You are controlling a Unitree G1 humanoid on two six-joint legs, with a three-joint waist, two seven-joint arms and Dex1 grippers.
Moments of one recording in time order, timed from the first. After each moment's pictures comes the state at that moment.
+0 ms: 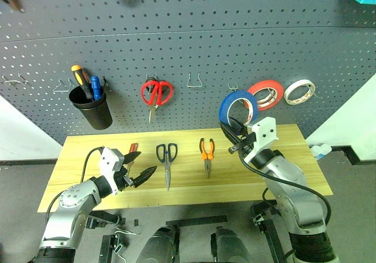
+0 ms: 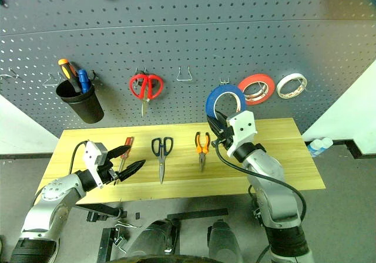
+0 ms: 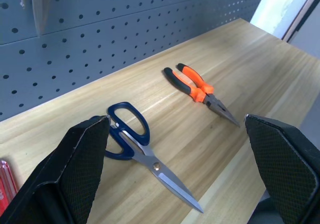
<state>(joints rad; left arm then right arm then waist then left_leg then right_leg) 0.08 0.49 0.10 -0.08 -0.42 0.19 -0.83 -0.11 -0.27 0.04 -0.37 0.23 0.29 0.40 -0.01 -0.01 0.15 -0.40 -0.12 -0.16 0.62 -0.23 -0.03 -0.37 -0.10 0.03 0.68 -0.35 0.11</state>
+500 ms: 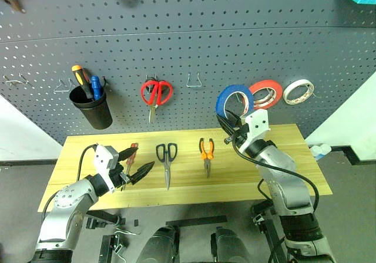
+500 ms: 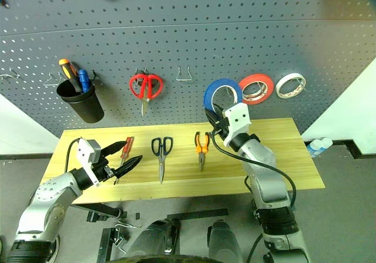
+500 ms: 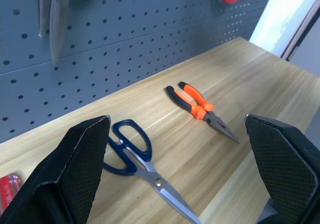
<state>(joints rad) 0.10 0.49 0.14 -0.14 -0.47 0.19 -0.84 -0.25 -0.25 0.04 -0.16 0.19 0.19 0.41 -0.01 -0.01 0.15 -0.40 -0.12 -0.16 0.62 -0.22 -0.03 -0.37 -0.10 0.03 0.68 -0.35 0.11</state>
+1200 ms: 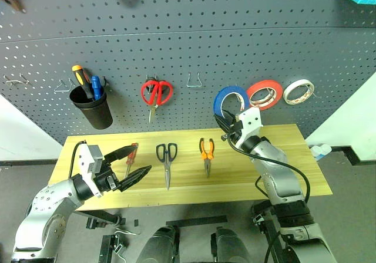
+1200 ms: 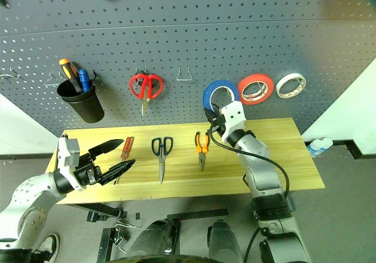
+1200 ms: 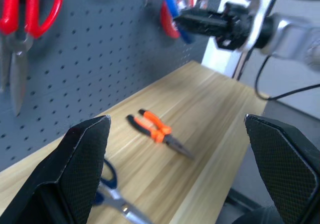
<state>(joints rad) 0.16 0.58 0.23 -0.30 -0.67 0.25 -0.98 -0.34 -0.25 0.05 0.06 0.17 0.09 0.43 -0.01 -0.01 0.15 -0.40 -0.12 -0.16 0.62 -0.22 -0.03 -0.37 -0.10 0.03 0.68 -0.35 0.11</state>
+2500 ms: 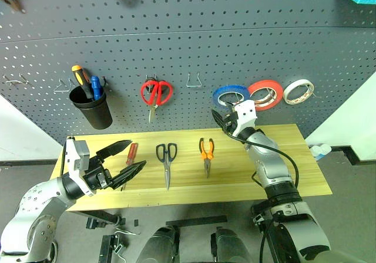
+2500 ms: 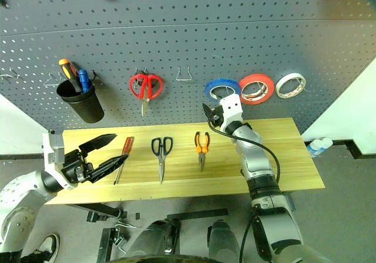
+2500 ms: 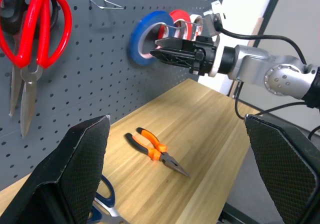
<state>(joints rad) 0.18 0.61 0.31 -0.36 -0.75 0.30 -0.97 -0.51 -0.22 0.02 0.38 0.12 -0.03 0.39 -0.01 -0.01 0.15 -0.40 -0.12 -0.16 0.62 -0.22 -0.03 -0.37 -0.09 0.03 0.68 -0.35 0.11</state>
